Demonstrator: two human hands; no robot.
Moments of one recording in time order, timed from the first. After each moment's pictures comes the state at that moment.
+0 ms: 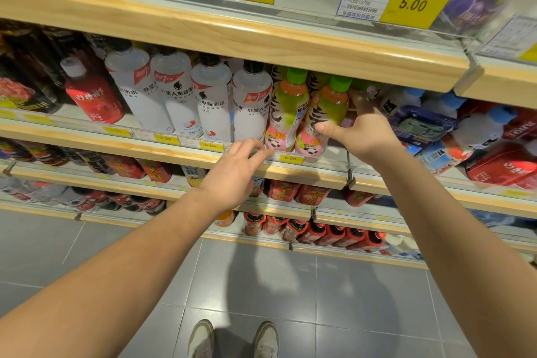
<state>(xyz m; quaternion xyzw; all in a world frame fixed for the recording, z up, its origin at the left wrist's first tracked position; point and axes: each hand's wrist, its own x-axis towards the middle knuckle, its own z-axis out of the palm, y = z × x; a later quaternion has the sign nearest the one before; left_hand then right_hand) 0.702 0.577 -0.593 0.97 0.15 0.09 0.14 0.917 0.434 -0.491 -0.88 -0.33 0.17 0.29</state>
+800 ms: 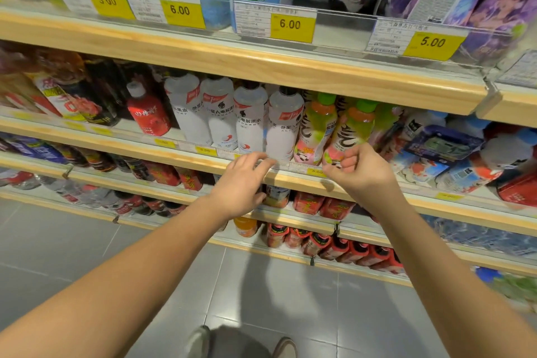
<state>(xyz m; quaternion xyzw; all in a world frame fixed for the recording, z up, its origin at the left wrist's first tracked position) 0.662 0.593 -0.571 0.97 0.21 0.03 0.11 0.860 0.425 -0.518 -0.88 -0.30 0.19 0.32</state>
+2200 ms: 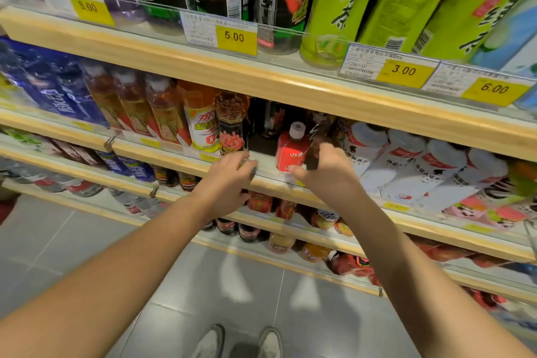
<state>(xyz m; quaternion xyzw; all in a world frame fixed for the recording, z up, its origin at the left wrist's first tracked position) 0.417 0.883 -0.565 0.96 0.25 -0.01 0.08 0.605 0.746 -0.509 -0.87 -0.40 0.18 0.23</state>
